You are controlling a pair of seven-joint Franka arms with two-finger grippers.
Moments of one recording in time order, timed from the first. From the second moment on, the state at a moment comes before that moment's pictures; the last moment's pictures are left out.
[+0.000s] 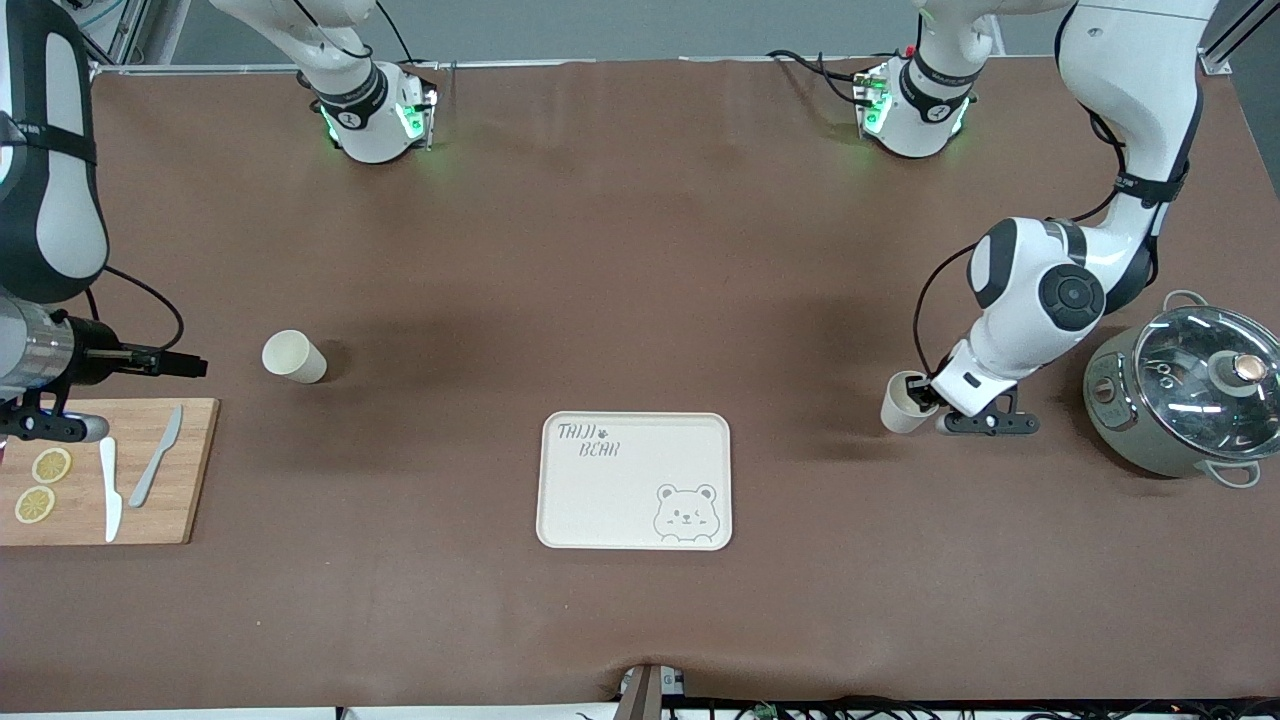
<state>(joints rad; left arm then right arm) 0.00 0.35 -0.18 -2.06 0.03 2.48 -0.16 -0.15 0.34 0.01 -1.58 0.00 1.67 0.00</state>
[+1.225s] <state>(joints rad) -0.29 0.65 -0.20 -1.50 0.03 2.24 -0.68 -0.24 0.34 0.01 -2.00 0.03 2.05 0.01</state>
